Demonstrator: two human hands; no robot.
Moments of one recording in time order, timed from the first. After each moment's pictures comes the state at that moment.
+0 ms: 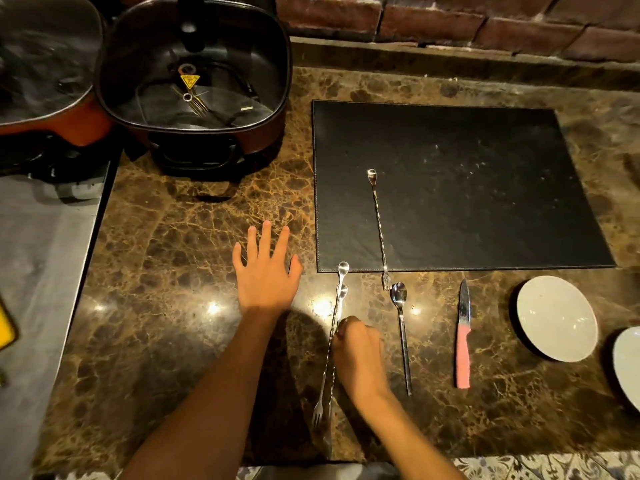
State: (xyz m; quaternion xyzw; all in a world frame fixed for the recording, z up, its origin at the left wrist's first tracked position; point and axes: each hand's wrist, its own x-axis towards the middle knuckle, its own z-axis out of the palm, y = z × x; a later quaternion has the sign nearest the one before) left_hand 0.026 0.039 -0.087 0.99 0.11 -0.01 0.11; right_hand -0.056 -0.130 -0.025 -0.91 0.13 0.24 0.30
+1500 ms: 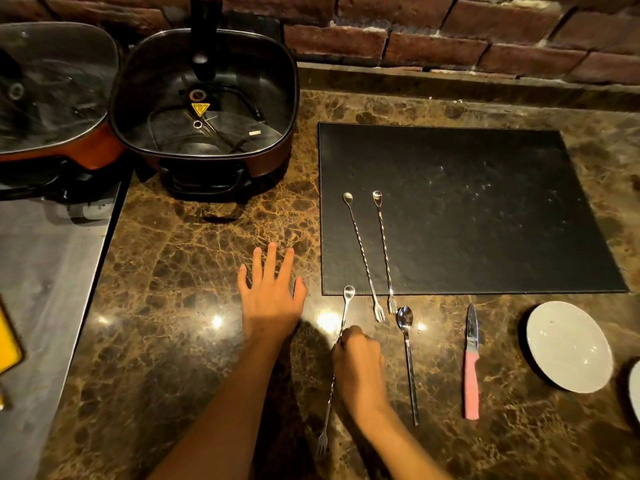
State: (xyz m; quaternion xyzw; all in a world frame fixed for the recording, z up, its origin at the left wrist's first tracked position) left_hand 0.026 0.039 -0.094 0.99 0.12 0.02 0.12; right_hand -0.035 -0.120 -0.024 -0.94 0.09 0.21 0.27
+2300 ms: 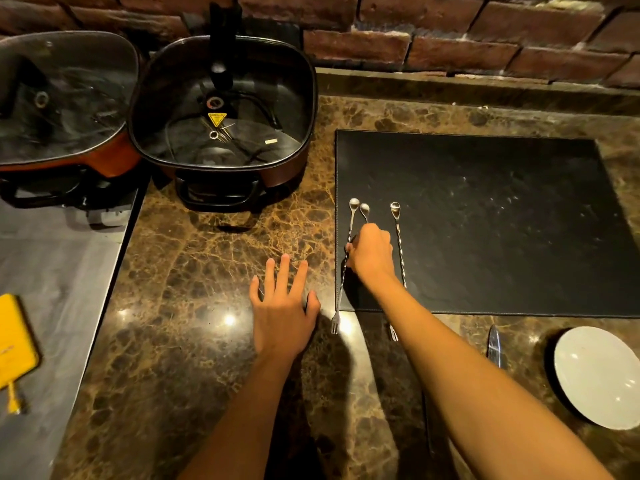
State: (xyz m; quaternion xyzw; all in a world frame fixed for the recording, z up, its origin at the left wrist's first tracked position) left_hand 0.025 0.042 -0.109 0.99 0.10 0.06 0.07; right_hand 0.160 -0.091 -0.014 -0.95 0.07 0.14 0.28
